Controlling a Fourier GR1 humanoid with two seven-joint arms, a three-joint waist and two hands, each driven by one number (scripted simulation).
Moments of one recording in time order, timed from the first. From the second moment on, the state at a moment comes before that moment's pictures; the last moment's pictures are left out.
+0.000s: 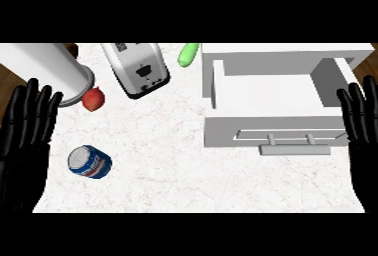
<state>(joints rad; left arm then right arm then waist) 0.00 0.08 0.00 -2.10 -0.02 -0.01 0.03 -0.01 -0.11 0.00 -2.10 0.00 -0.02 0.01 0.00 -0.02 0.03</state>
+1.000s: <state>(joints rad) 0.26 0.34 0.44 -2.07 0.55 -0.30 0.27 0.09 -0.10 -0.08 -2.07 -0.04 -0.06 0.19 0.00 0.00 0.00</state>
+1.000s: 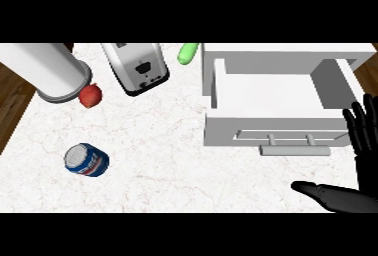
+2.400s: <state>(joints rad) 0.20 0.14 0.33 -1.64 0.10 -0.35 -0.06 0.12 -0.11 -0.20 -2.11 -0.11 0.03 0.17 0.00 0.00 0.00</state>
